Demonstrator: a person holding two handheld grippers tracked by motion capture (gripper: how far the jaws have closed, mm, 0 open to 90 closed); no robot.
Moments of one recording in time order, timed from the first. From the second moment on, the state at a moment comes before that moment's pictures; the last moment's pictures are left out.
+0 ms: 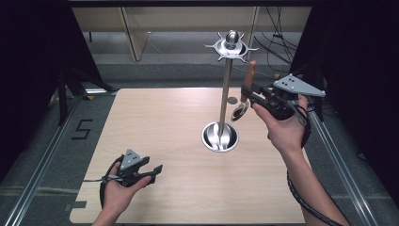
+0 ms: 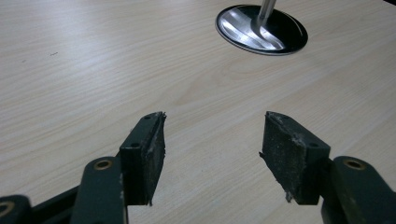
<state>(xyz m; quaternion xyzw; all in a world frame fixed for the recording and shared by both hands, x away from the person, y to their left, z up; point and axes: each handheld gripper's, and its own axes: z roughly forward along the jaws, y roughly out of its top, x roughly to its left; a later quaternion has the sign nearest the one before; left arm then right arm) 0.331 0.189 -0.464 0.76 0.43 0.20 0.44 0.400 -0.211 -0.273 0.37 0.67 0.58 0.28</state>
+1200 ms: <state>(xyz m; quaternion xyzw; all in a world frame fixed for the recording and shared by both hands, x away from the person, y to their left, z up) 0.331 0.188 -0.465 0.76 0.43 0.20 0.44 0.408 -0.203 -0.266 0.37 0.67 0.57 0.28</state>
